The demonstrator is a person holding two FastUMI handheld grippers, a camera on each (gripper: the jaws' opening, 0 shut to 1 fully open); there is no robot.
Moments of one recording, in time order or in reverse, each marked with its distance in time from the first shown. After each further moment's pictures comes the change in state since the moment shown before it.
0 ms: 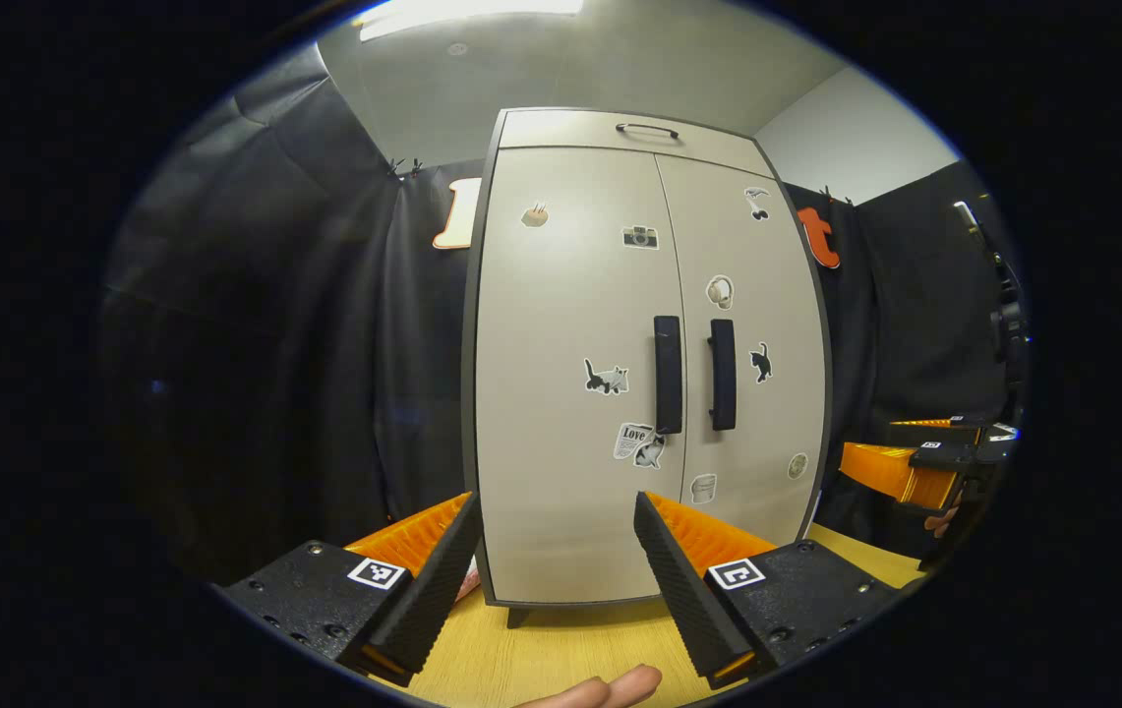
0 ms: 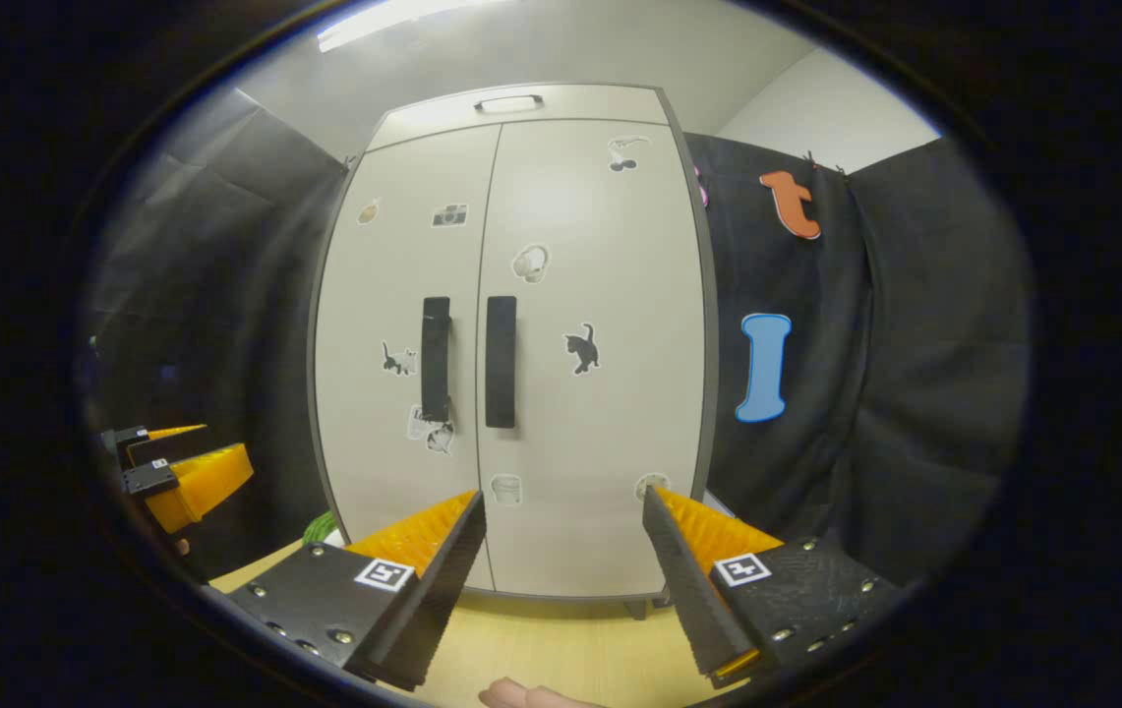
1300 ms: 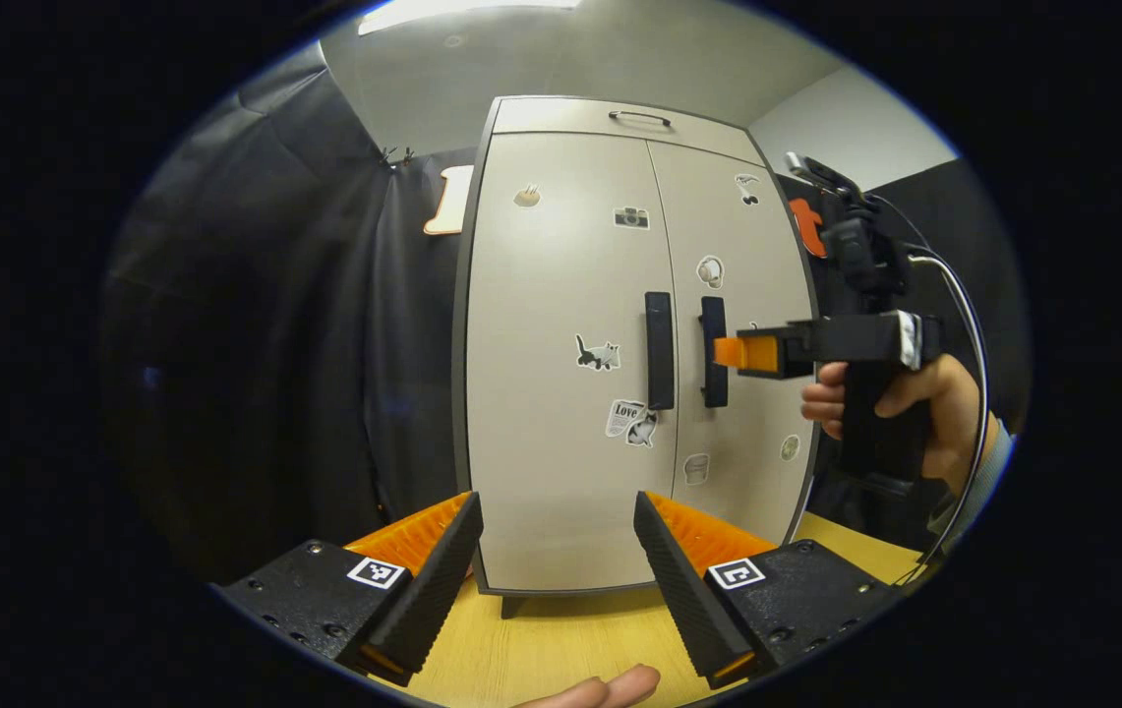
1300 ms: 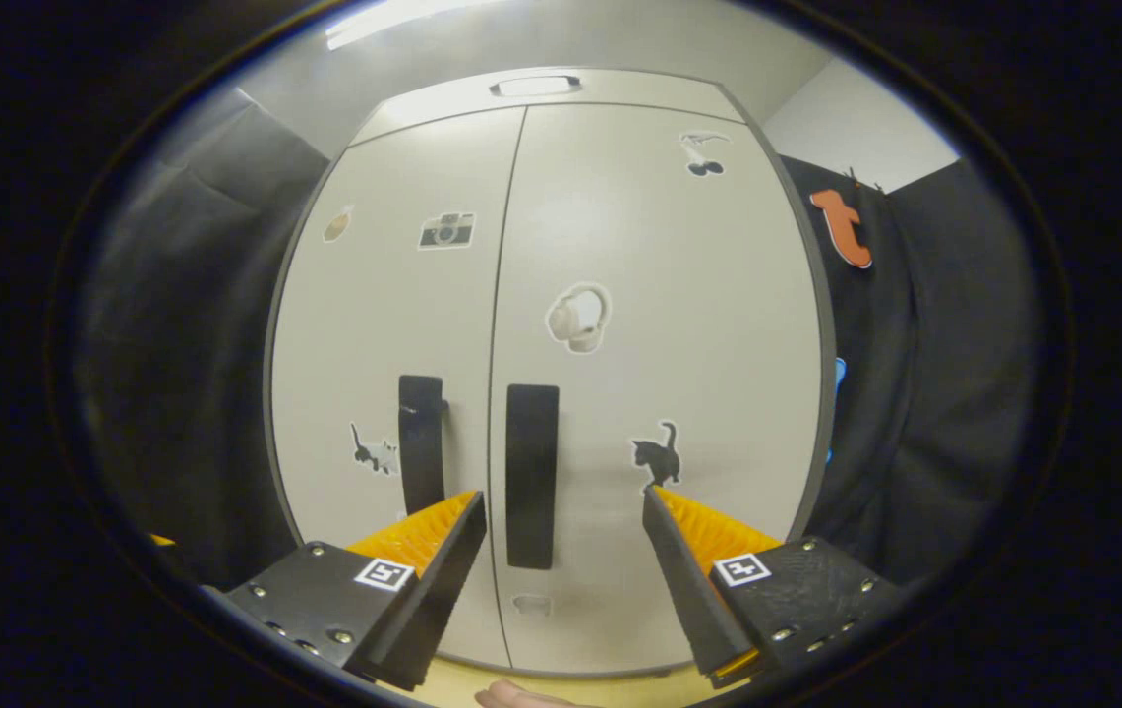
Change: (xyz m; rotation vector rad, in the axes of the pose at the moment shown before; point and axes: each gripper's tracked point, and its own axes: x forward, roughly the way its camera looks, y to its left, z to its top) left arm -0.002 -0.002 -0.023 0.016 0.039 -0.025; right arm 0.146 0.062 0.080 -0.008 -0.066 0.061
